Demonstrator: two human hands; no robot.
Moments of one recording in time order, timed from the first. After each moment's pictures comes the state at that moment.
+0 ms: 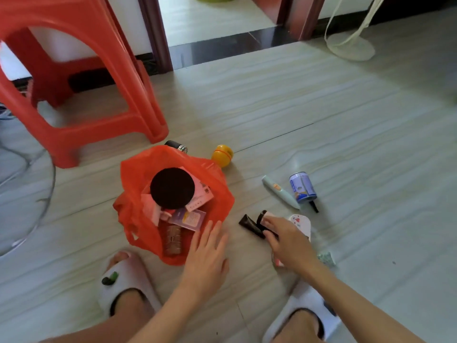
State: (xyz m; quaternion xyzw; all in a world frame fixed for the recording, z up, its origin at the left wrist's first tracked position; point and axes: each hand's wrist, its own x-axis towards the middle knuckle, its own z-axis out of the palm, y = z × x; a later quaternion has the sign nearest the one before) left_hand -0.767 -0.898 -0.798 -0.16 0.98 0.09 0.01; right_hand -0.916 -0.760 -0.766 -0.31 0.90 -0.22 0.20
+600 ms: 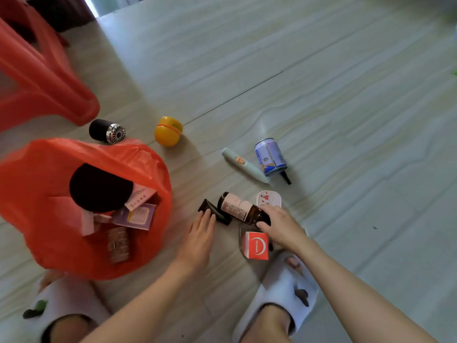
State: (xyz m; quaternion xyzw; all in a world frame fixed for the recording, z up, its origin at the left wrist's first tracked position) left_hand -0.865 -0.863 -0.884 -0.10 0.97 0.08 0.19; right_hand -1.004 -0.697 -0.871 -0.20 0.90 -0.12 0.37
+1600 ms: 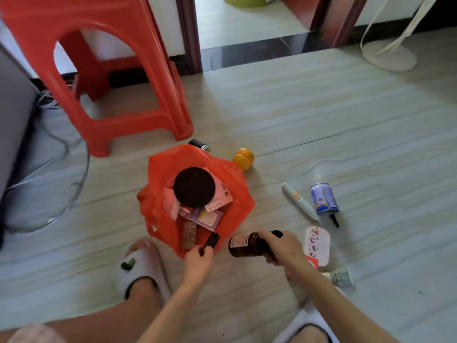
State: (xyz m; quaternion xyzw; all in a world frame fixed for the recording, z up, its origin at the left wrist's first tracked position) left_hand -0.758 -0.911 -0.800 -0.60 0.60 0.53 -0.02; right_hand -0.901 -0.802 -0.757 0.00 0.83 -0.36 0.42
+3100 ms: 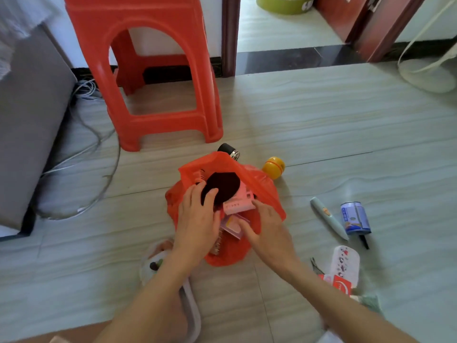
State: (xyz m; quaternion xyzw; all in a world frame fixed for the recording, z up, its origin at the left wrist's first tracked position) left_hand -0.740 -1.017 -0.747 -0.36 0.91 0.14 -0.16; right_hand -0.853 -0.900 -0.736 -0.37 0.86 -0.29 0.20
